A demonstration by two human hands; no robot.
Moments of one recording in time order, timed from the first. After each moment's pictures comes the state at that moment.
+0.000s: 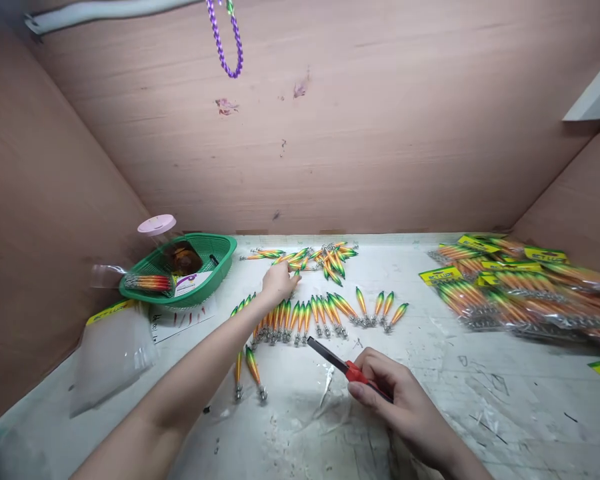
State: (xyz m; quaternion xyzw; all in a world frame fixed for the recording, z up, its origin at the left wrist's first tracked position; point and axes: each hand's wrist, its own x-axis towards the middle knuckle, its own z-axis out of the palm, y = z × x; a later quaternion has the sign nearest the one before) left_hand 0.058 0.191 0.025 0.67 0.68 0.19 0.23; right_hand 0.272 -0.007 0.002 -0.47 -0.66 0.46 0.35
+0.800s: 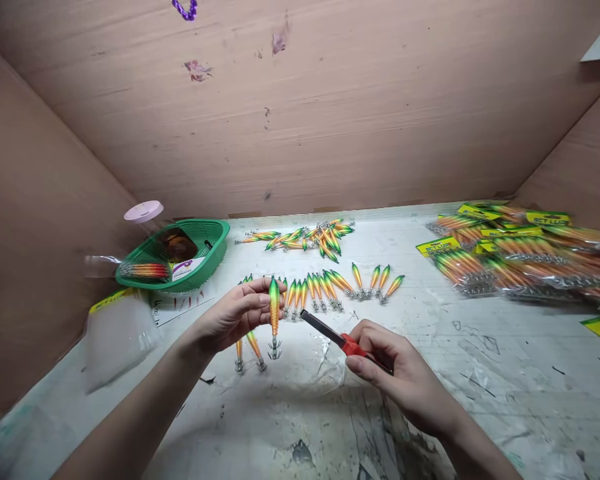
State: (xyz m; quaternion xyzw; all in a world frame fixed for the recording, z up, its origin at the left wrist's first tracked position) left_hand 0.010 0.069 0.069 0.43 0.35 0.32 0.76; right_hand 0.273 -0.017 0.013 -0.44 -0.63 0.49 0.40
